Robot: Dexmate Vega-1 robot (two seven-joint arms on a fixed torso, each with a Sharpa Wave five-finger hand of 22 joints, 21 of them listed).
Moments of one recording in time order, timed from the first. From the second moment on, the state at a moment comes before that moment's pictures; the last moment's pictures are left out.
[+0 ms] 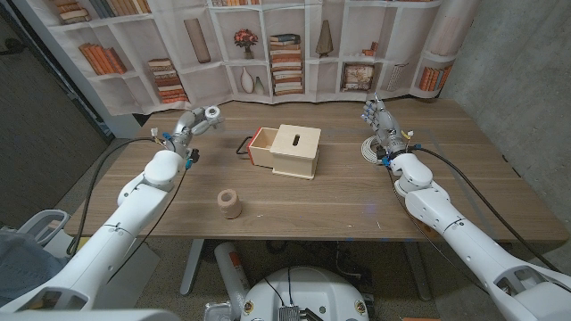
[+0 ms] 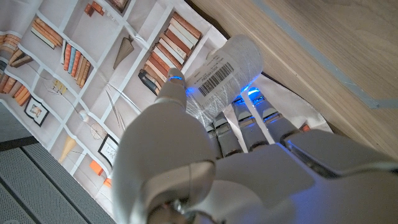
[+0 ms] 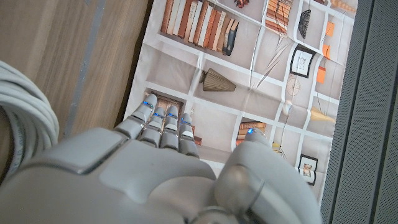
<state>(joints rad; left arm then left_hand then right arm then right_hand) 0.98 0.58 0.11 -1.58 -0.12 -0.02 0.16 1.05 0.11 0.21 -0.14 0.24 0.52 -0.07 0.31 0.19 0.55 -0.15 0.22 0.20 0.45 -0.04 0.21 0.19 0.29 -0.03 0.30 0.19 -0.85 -0.48 -0.37 -1.39 0.57 0.30 -0.10 0.28 0.01 0.09 0.02 0.23 0.20 0.08 0.20 0.18 0.21 0.10 0.23 0.18 0.14 0.06 0.20 0.18 0.17 -0.02 0.33 0.18</state>
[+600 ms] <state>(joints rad) 1.01 0.61 0.11 -1.64 -0.14 -0.03 0.13 1.05 0.11 0.21 -0.14 0.23 0.52 -0.07 0.31 0.19 0.55 -0.15 0.21 0.20 0.45 -0.04 0.20 0.19 0.28 -0.03 0.30 0.19 -0.86 -0.49 -0.36 -1.40 0.58 0.30 -0.11 0.28 0.01 0.09 0.02 0.23 0.20 0.08 0.20 0.18 0.22 0.09 0.23 0.18 0.14 0.06 0.20 0.18 0.18 -0.02 0.33 0.18</state>
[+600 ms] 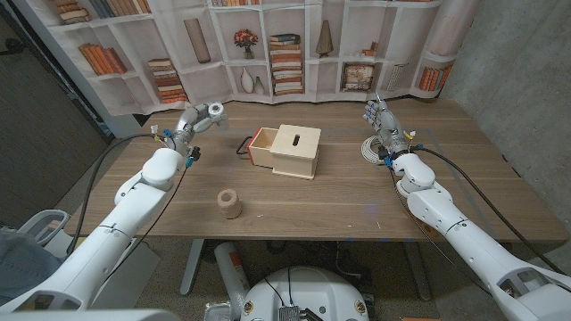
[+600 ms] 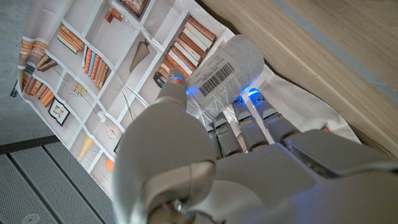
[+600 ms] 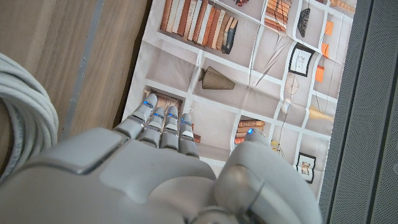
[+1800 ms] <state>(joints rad) 0.97 0.62 0.16 -1.64 -0.17 -0.06 0.04 1.06 0.11 0.21 -0.14 0.22 0.53 -0.06 0.29 0.19 0.56 -0.15 0.21 0.20 0.44 -0.05 0.20 0.19 0.29 -0.03 0.30 0.19 -0.87 -0.50 -0.37 -1.44 0.56 0.27 -0.14 0.28 0.01 0.09 0.02 0.23 0.21 0.08 0.20 0.18 0.22 0.10 0.23 0.18 0.14 0.06 0.20 0.18 0.18 -0.02 0.32 0.18</state>
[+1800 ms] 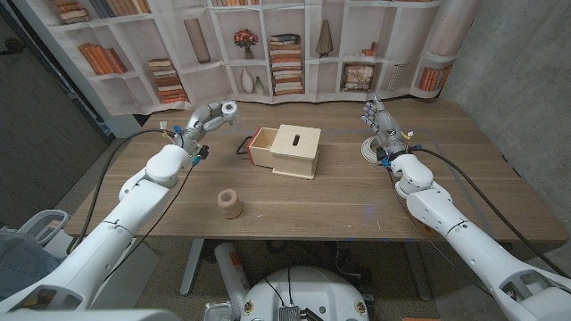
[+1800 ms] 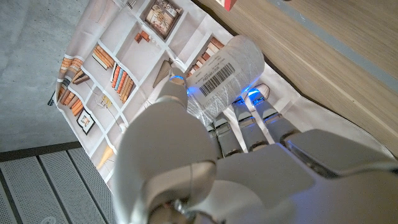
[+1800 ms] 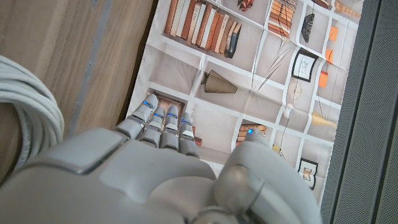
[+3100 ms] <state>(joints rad) 0.96 0.65 0.18 -1.64 -0.22 -0.12 -0.08 1.06 0.11 0.21 -0.14 0.22 0.54 -0.06 0.29 0.19 0.58 -0.16 0.21 0.20 0.44 -0.05 0.20 0.19 0.27 -0.04 0.29 0.19 -0.86 -0.50 -0.38 -1.45 0.54 0.25 -0.15 0.27 0.02 0.08 0.01 0.23 0.21 0.08 0.20 0.19 0.22 0.10 0.22 0.18 0.14 0.06 0.20 0.18 0.19 -0.02 0.31 0.18</state>
